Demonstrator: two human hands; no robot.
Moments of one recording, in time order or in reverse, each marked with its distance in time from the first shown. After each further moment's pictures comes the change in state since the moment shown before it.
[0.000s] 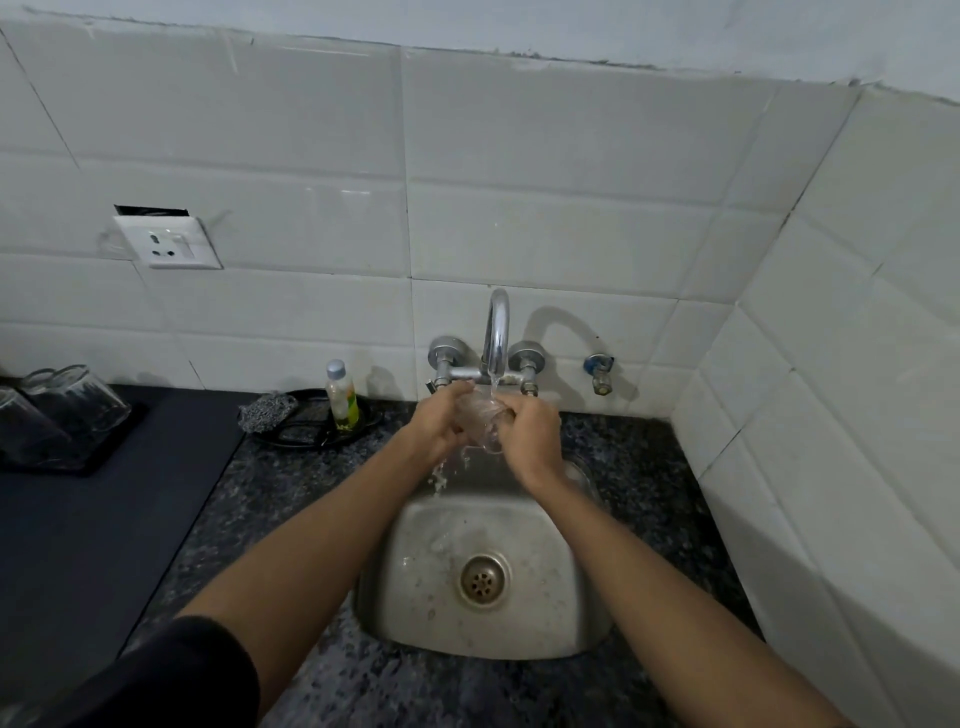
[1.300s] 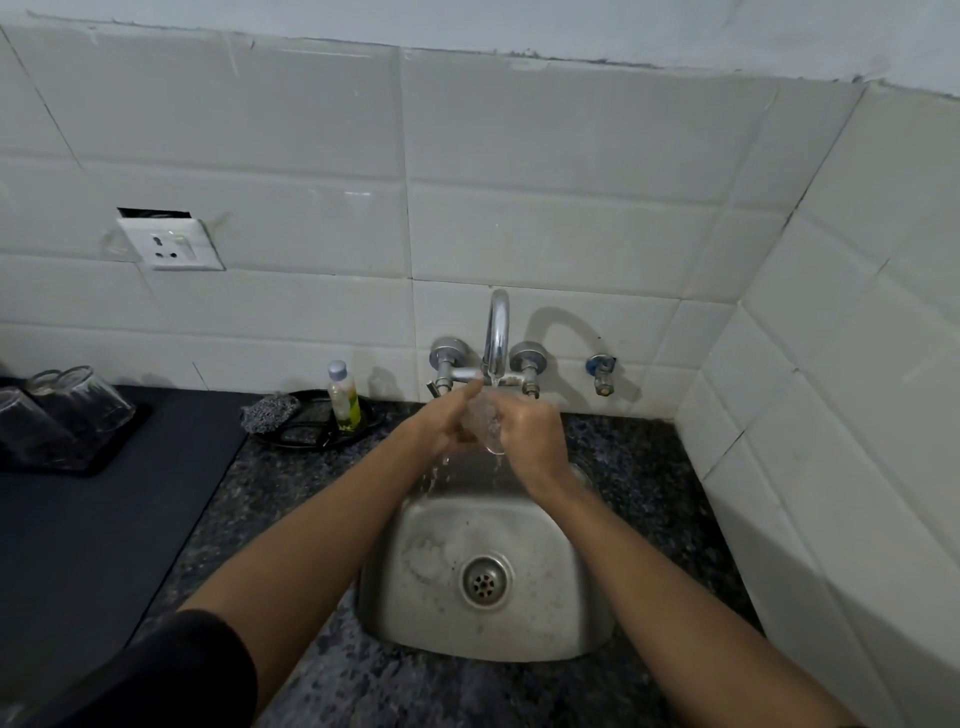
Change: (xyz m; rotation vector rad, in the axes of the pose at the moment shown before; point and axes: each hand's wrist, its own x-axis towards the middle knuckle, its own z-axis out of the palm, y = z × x) left_hand -0.012 0.009 0.013 0.102 -0.085 -0.118; right_hand -0.002 0.001 -0.010 -0.065 0.045 -0.349
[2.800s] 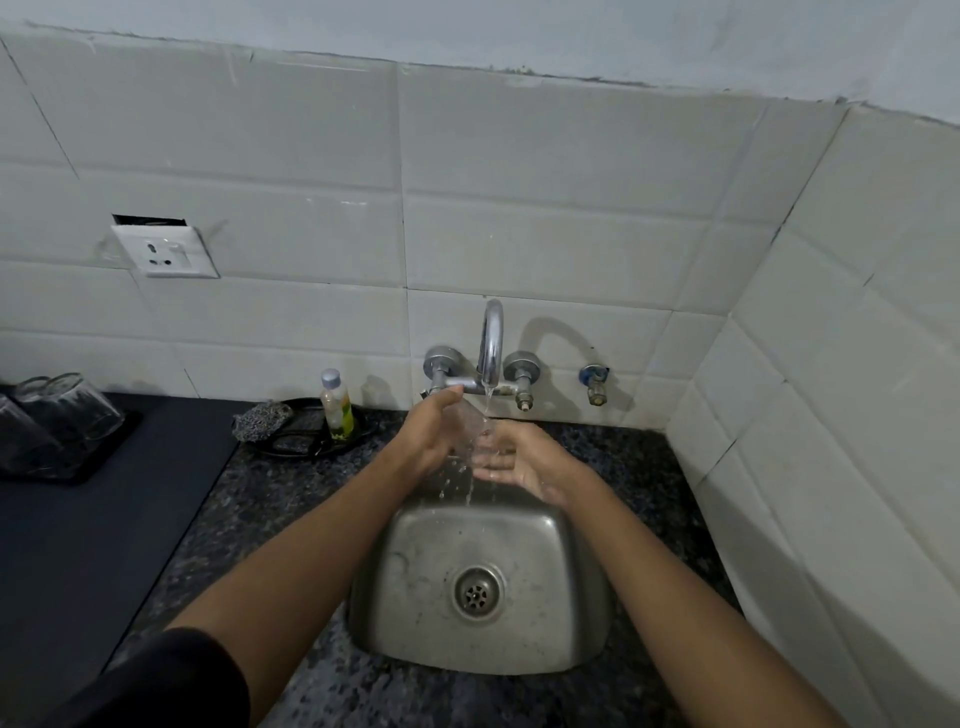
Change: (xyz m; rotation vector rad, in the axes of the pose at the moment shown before) left_hand 0.017 -0.012 -0.021 -0.213 -0.042 0.234; right_hand 0.006 0.000 -0.023 1.077 -0.575 0.951
